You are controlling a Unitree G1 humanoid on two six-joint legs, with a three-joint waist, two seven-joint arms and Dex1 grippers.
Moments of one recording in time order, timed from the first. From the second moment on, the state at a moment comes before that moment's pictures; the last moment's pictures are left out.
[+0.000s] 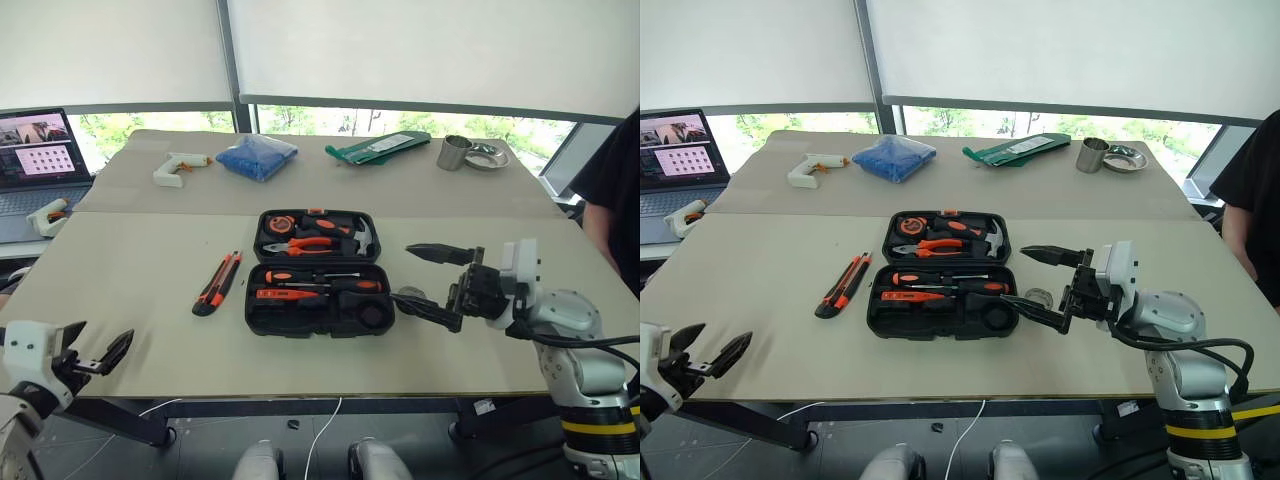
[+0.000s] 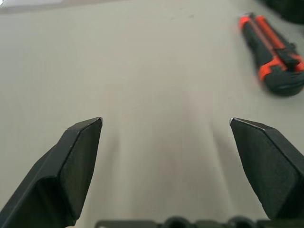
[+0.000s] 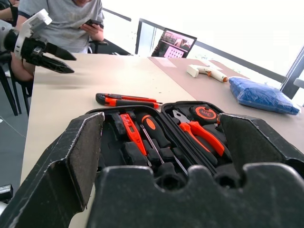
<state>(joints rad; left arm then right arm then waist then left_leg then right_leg) 0.30 0.59 0.67 -0.18 -0.44 0.40 -0.67 -0.24 -0.60 -0.14 -0.21 0.56 0.14 1.11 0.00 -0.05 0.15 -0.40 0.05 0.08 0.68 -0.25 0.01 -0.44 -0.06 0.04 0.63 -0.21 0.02</state>
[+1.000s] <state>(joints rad) -0.36 0.57 0.13 -0.03 -0.35 0.84 -0.39 -0.35 -0.68 -0.09 -0.21 0.56 0.22 1.11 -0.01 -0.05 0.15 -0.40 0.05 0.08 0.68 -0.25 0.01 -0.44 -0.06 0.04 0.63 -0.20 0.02</state>
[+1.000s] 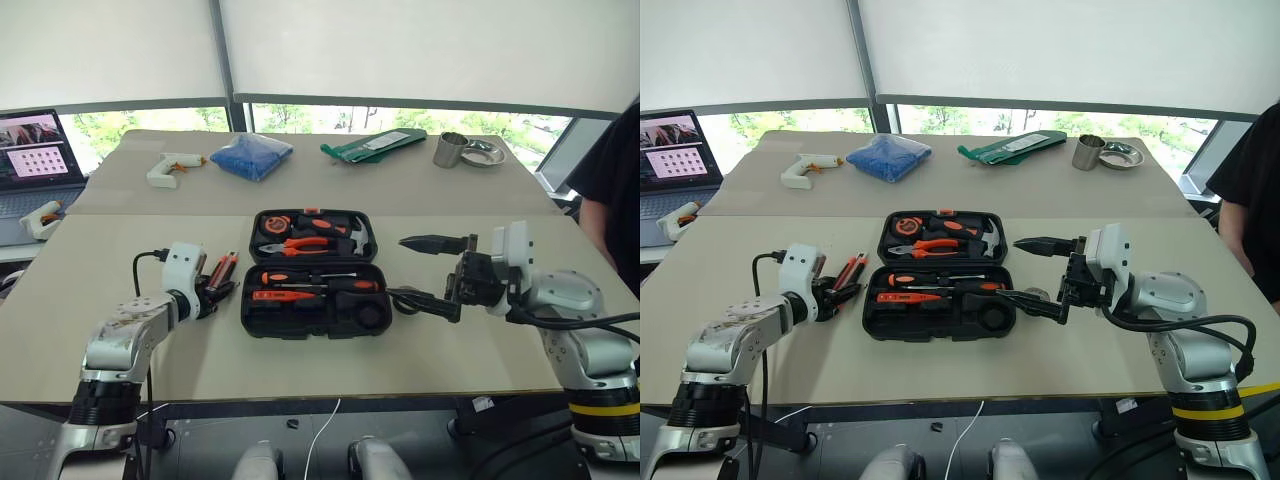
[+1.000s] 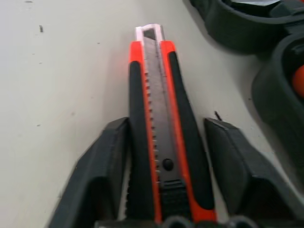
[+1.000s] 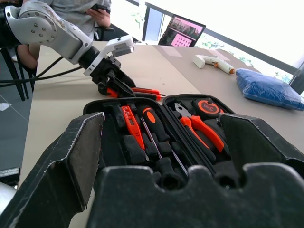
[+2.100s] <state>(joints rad) -0.57 0.70 -0.35 0.02 -0.13 0.30 -1.25 -0.15 -0.83 -0.22 -0.39 0.69 0.41 1.09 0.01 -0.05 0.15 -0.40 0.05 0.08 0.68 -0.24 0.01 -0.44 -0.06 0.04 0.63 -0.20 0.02</state>
